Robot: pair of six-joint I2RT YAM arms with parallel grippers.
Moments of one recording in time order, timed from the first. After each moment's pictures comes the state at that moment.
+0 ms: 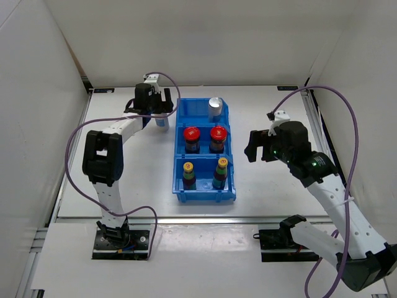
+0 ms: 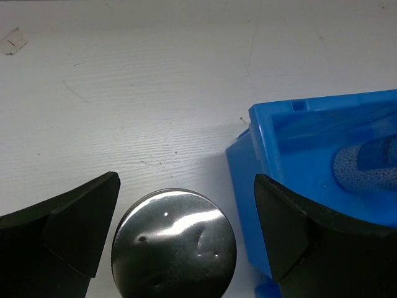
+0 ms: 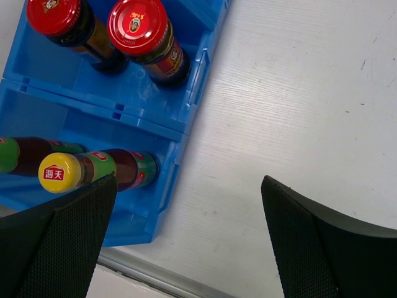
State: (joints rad) left arm -0.20 1.98 1.44 0.09 0.08 -0.16; right arm 0.45 0.92 1.02 -0.69 -0.02 0.21
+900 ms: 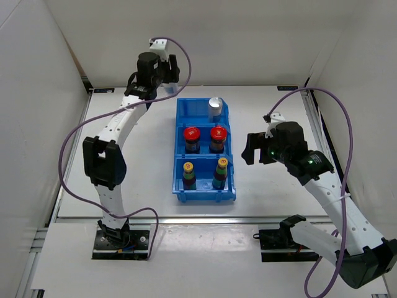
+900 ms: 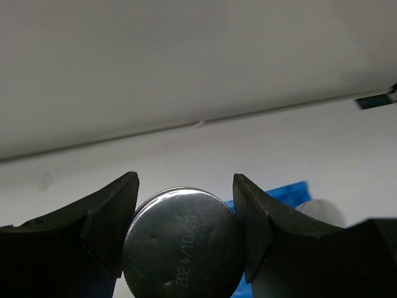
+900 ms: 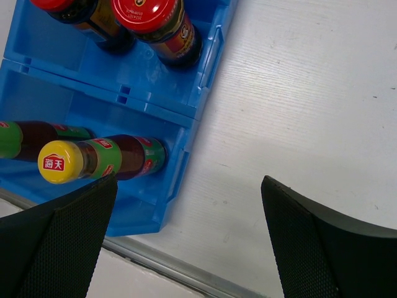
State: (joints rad) left arm -0.30 1.95 1.83 -0.10 -0.01 -0.10; right arm 0.45 0.95 1.00 -0.71 -0.08 0.23
